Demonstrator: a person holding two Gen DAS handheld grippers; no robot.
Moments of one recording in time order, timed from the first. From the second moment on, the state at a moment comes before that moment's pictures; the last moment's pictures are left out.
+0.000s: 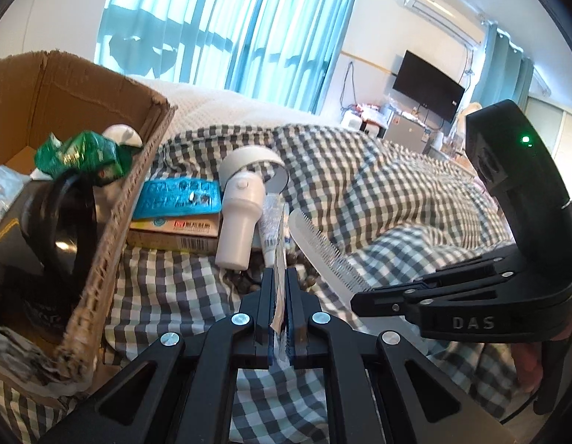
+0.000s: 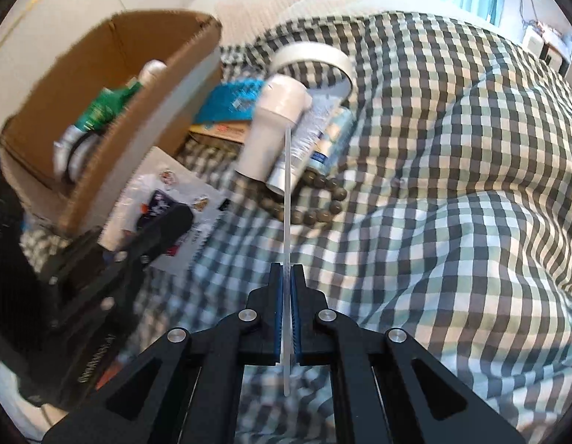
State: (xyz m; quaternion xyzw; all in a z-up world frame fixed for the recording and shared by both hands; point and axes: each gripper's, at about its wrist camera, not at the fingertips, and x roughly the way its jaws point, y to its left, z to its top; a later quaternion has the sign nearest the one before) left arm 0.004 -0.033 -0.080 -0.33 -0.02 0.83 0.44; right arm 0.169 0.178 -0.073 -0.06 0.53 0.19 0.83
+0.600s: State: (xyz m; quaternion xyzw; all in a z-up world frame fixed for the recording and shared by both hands) left arm -0.027 -0.088 0.018 -0.25 -0.10 0.86 0.43; right arm 0.157 0.258 0.005 -0.02 0.47 0.31 0.83
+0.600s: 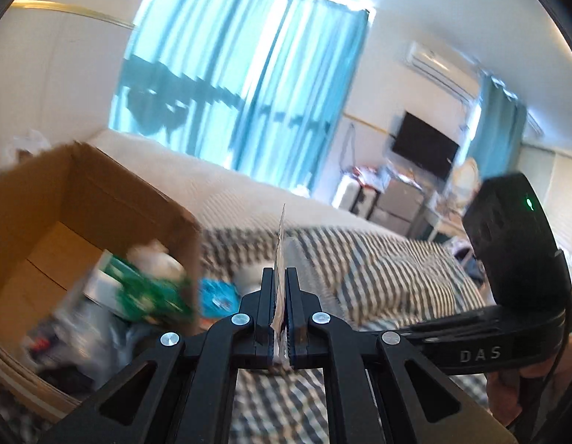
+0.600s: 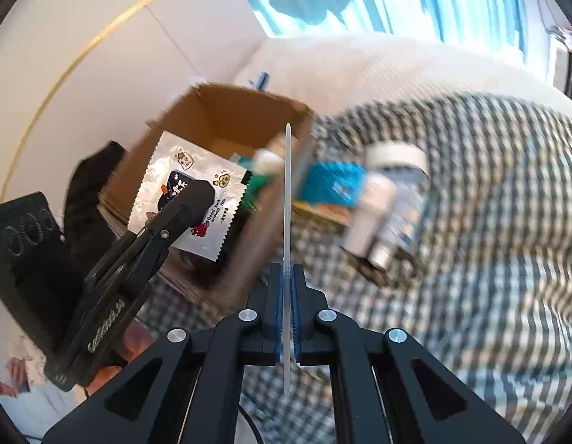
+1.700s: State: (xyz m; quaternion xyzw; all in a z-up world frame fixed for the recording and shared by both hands) left arm -0.056 -0.124 0.022 -0.26 -0.07 0.91 0.31; right arm 0.169 0.221 0.026 -0.07 0.43 0.25 0.87
